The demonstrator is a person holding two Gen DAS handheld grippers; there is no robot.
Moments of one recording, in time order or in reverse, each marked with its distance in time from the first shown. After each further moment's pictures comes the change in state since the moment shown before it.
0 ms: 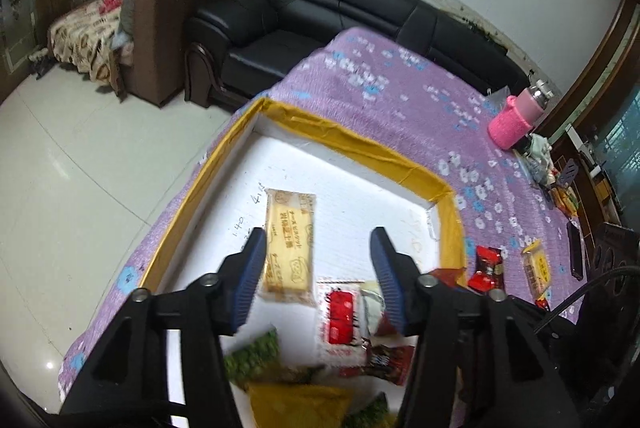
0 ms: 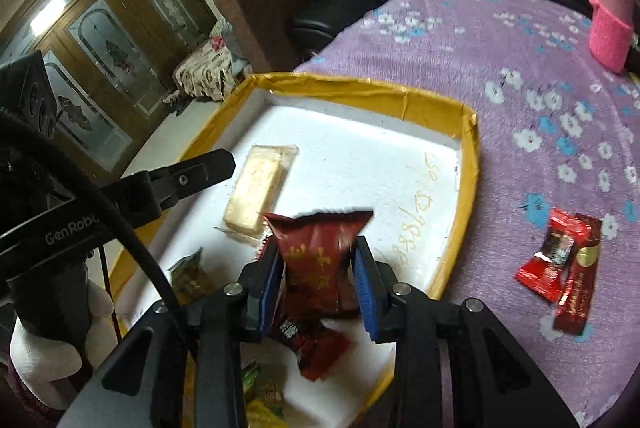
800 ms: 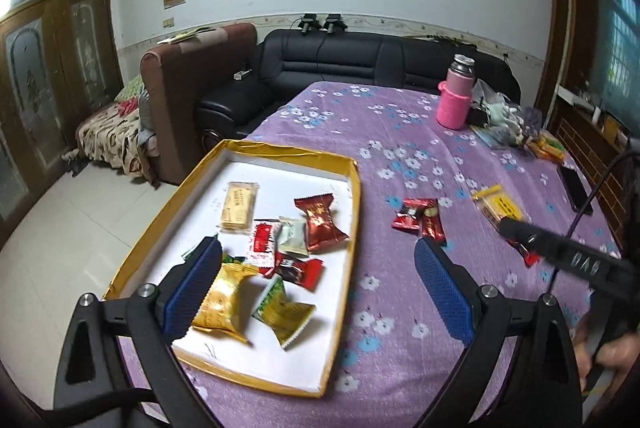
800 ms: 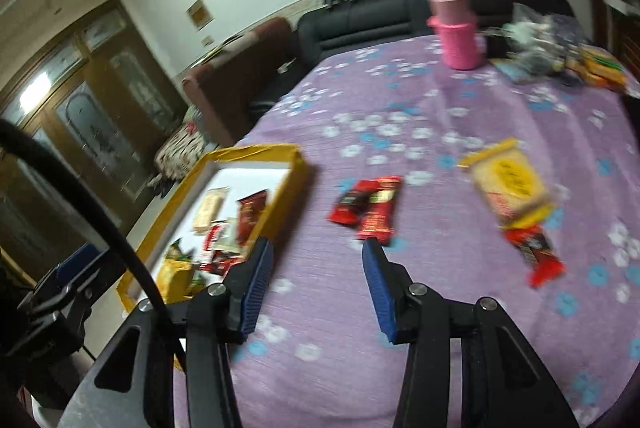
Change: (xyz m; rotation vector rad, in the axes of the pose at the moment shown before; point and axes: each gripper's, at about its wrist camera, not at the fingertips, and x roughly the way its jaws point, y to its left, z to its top) left arm -0.104 -0.129 -0.117 0.252 -0.246 0.159; right arm -0.165 -0.113 -0.091 0.202 -0.276 -0.086
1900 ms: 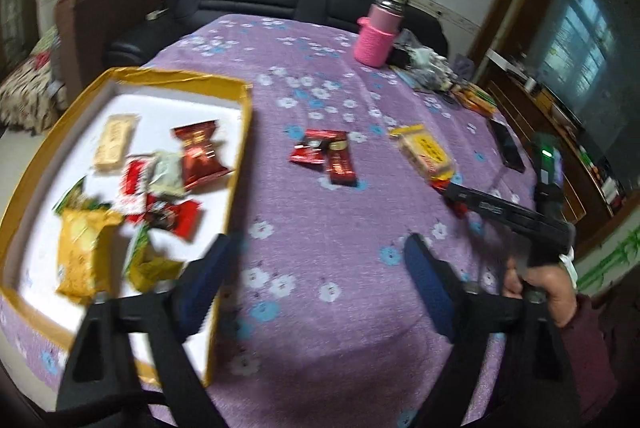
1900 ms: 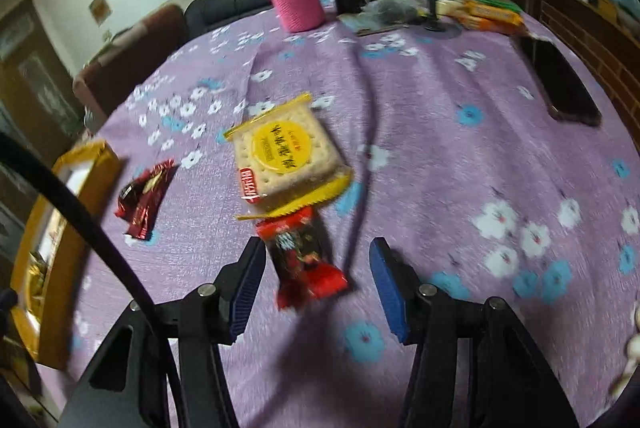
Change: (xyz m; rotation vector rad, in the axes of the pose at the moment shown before) left arm 0.048 -0.043 -0.023 0.009 0.220 -0.365; right arm 0.032 -0.131 -0.003 0.024 0.096 -0.328
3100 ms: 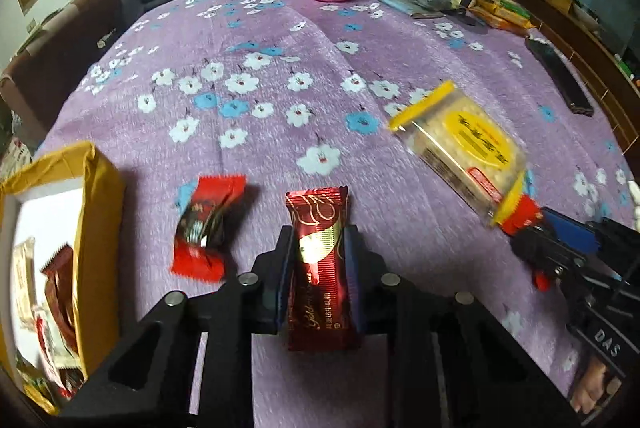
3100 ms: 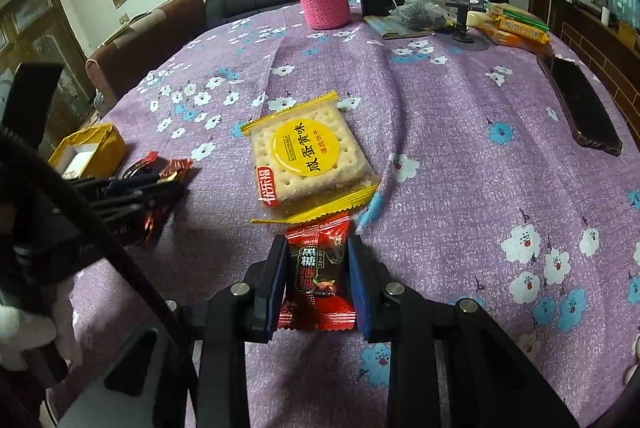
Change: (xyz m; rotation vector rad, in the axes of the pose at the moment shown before) left arm 0.165 -0.055 0.061 0.242 0.192 0.122; right arm 0.004 0.002 -0.003 -0.034 -0.004 0.057
